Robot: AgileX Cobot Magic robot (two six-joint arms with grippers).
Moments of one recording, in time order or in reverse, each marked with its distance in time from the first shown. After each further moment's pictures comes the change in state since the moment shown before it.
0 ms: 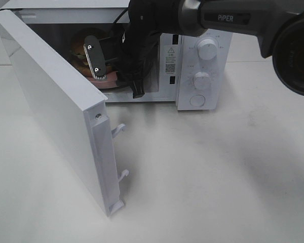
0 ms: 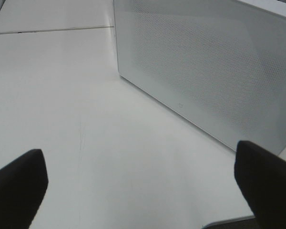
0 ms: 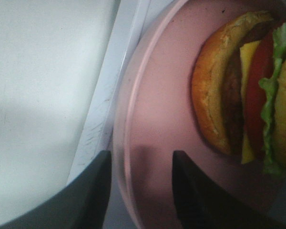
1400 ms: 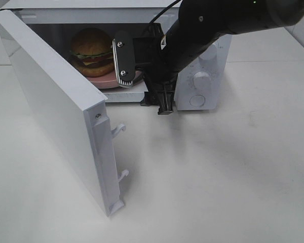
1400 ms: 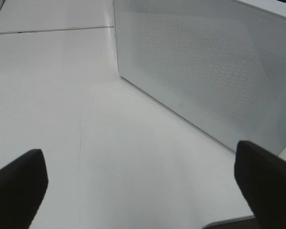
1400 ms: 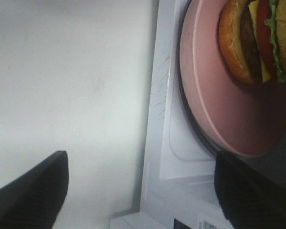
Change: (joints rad) left arm 0.000 0.000 0.000 0.000 0.000 0.000; right arm 0.000 -0.470 0.692 0.004 -0.271 0.201
